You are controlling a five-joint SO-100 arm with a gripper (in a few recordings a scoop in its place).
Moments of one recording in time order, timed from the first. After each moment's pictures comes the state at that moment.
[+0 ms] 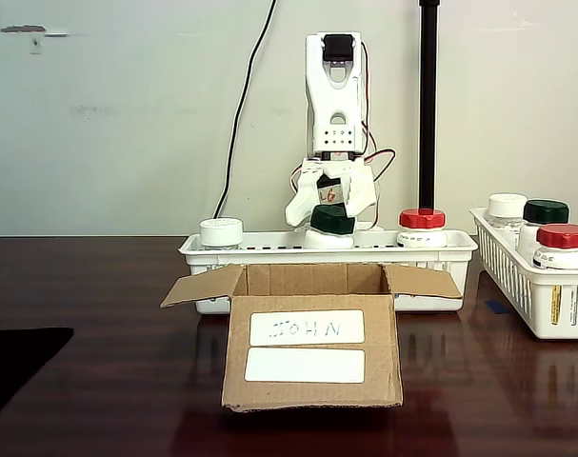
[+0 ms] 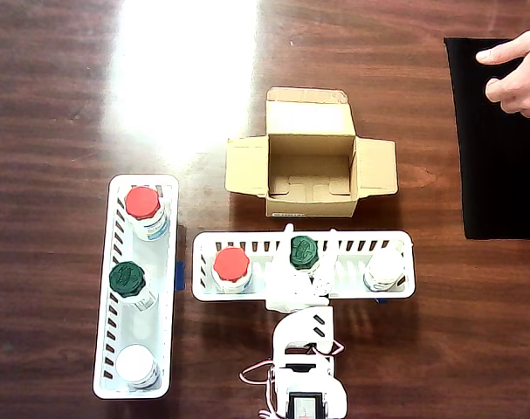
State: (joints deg) arm 7.2 101.1 161.9 -66.1 99.2
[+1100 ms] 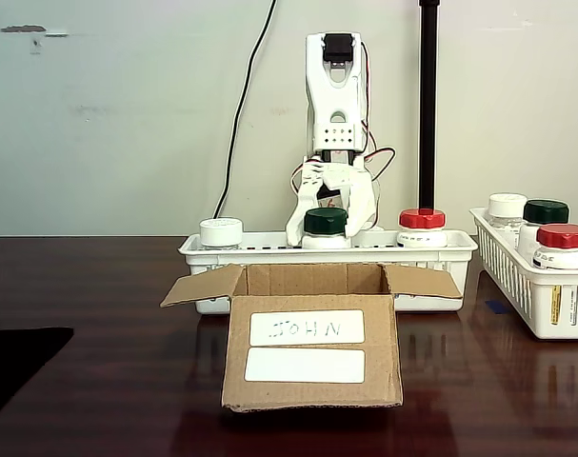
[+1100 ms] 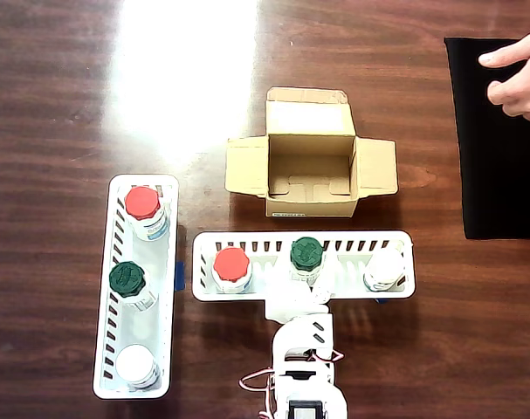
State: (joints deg) arm 7.6 104.0 165.4 -59.8 100.4
